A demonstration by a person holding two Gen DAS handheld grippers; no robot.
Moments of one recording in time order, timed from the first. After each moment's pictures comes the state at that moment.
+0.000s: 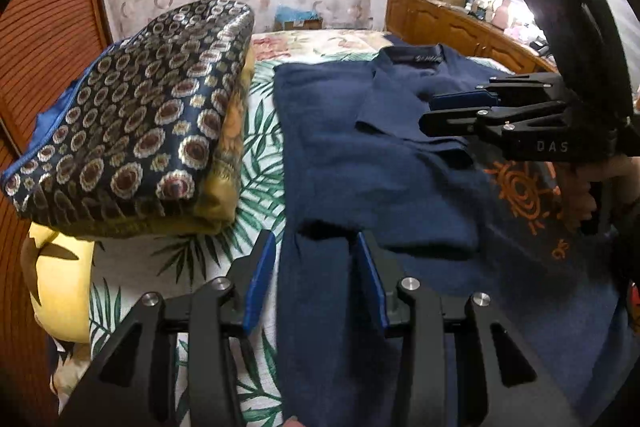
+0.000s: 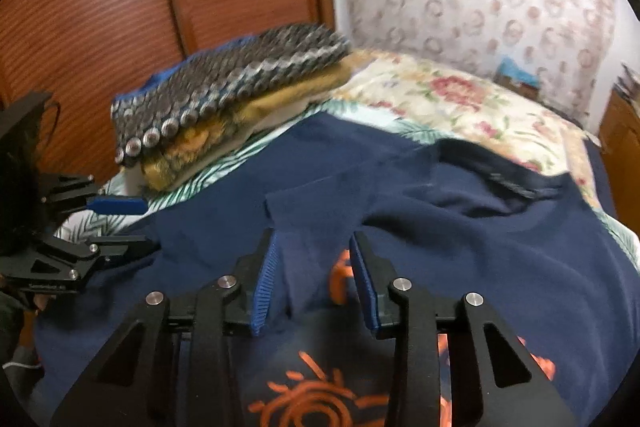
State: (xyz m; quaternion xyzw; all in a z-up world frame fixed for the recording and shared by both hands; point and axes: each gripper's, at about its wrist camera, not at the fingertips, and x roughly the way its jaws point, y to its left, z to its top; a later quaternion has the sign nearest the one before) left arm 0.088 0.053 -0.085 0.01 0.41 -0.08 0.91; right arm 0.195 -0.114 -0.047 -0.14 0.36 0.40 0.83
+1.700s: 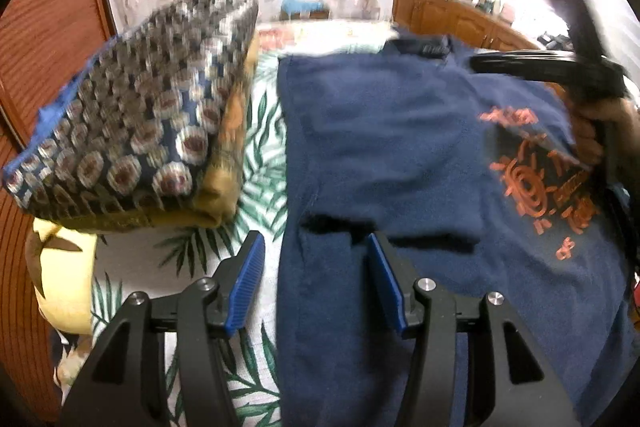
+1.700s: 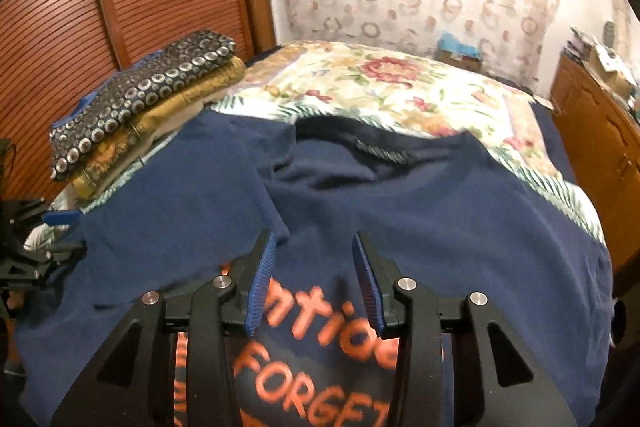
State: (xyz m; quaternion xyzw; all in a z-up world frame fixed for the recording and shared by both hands) left arm 0.089 0.050 -0.074 0.01 0.41 -0.08 0.91; right arm 0.241 -0.193 -0.035 -0.10 0.36 0.31 0.87
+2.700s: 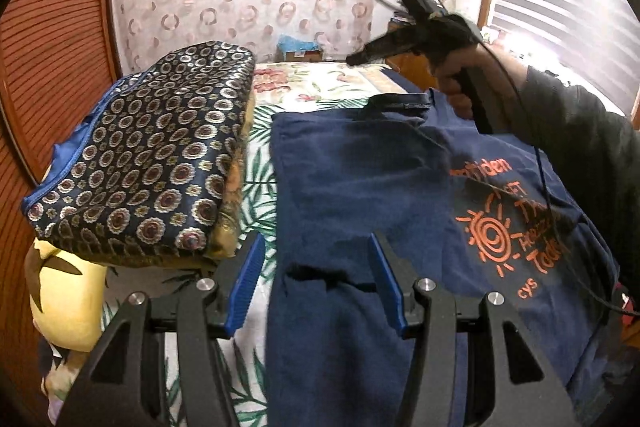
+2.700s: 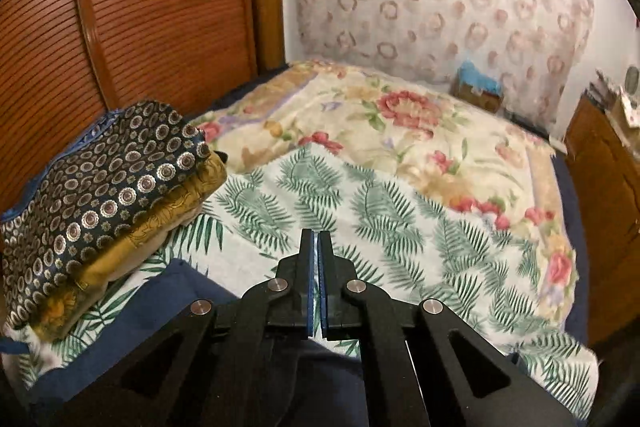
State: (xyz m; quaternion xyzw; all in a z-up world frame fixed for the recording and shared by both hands) left arm 0.081 0.048 -0.047 -0.01 0.36 -0.09 0.93; right arm 0.375 -0.086 0.000 -0.12 0.36 0.31 0.87
